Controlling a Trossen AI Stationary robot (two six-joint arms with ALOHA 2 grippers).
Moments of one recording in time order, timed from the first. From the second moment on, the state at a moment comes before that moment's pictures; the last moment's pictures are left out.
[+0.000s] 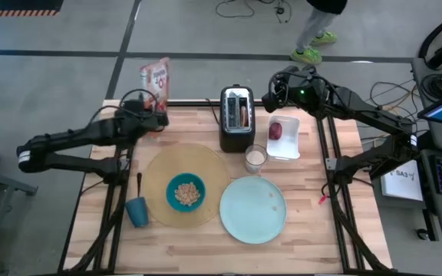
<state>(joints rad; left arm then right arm) 0.27 0.93 0.86 -0.71 -0.98 -0.88 -0.33 1.30 1.54 -0.72 0.63 0.13</state>
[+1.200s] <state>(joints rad) 0.30 0.80 0.57 -0.67 -0.57 -0.99 -0.33 1.31 1.54 -0.72 0.63 0.11</state>
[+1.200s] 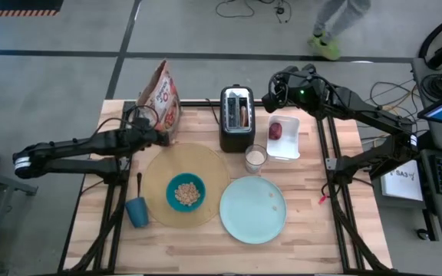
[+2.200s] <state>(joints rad) 0.30 0.82 0.86 -1.19 -0.40 -1.04 -0.33 1.31 1.54 -0.72 0.63 0.10</state>
